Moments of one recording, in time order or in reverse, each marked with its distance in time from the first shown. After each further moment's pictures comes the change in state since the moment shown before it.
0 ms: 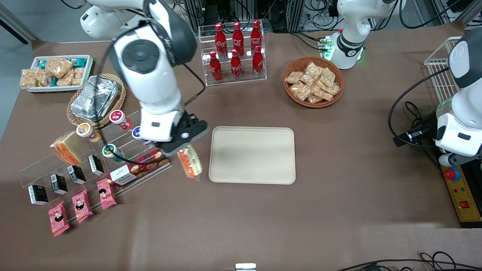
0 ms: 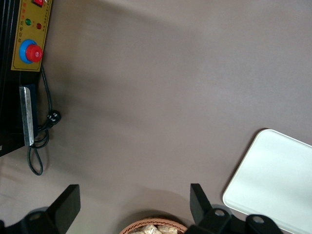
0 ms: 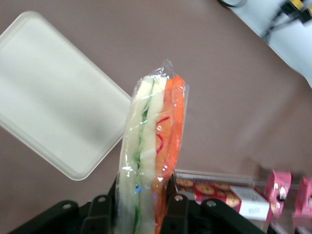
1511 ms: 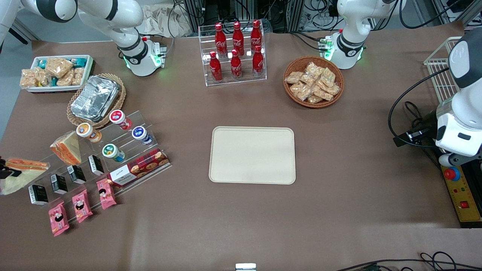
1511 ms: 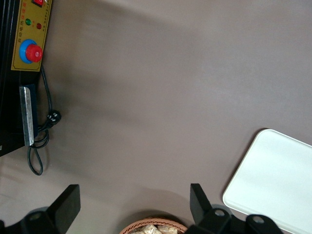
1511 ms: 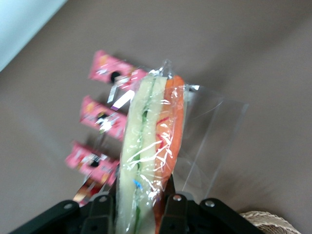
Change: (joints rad) arm -0.877 0.033 -0.129 -0.073 0.312 0.007 0.321
